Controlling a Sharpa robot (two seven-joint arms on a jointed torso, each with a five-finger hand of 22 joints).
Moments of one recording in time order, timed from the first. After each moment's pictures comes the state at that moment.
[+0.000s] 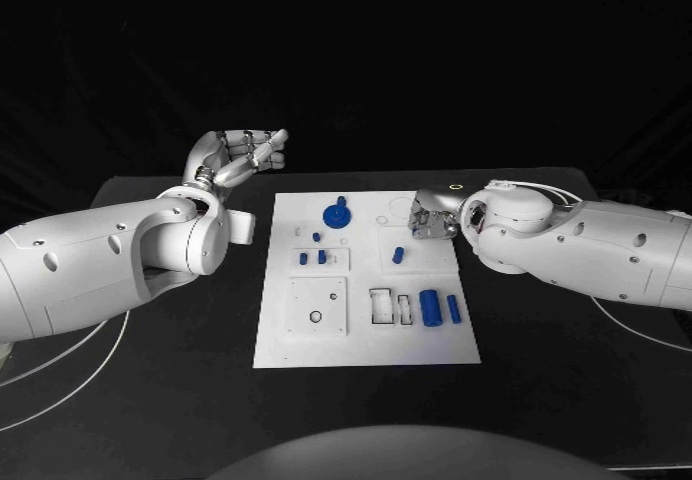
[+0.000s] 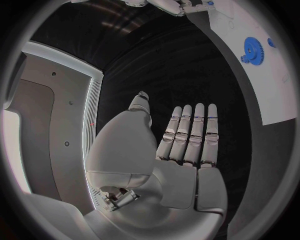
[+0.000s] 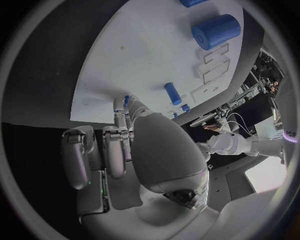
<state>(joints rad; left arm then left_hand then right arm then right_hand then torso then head) 1.34 -0.77 -0.22 1.44 -0.03 -0.55 0.55 1.29 -0.09 -0.09 0.29 0.26 0.91 0.21 0.10 0.09 0.95 0.17 0.13 0.06 0.75 0.16 0.41 0.26 0.17 0.75 0.28 0.07 0.59 1.29 -0.76 -0.19 1.41 -1.60 -0.13 -0.29 1.54 0.03 0.16 0.18 0.06 1.06 0.10 0.08 0.09 1.13 0.06 0.10 0.06 1.47 -0.01 1.57 1.31 0.01 1.47 0.11 1.57 1.31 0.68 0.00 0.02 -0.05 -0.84</state>
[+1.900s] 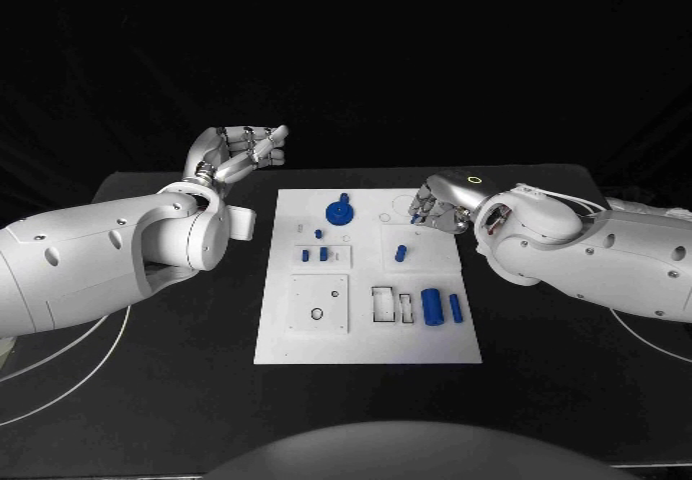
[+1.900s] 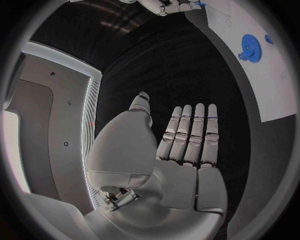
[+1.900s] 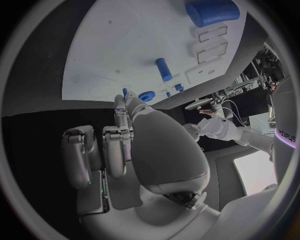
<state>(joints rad) 1.34 -0.77 -0.22 1.43 -0.03 -0.55 0.54 1.29 -0.09 -0.09 0.29 0.26 0.91 0.21 0.10 0.09 0.95 0.17 0.13 0.06 0.75 0.16 0.41 0.25 0.17 0.75 0.28 0.07 0.59 1.29 -0.86 -0.19 1.54 -1.60 -0.39 -0.26 1.55 0.00 0.21 0.16 0.06 1.15 0.11 0.10 0.10 1.24 0.06 0.07 0.06 1.47 -0.01 1.57 1.31 0.01 1.47 0.10 1.57 1.31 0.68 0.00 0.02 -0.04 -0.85</state>
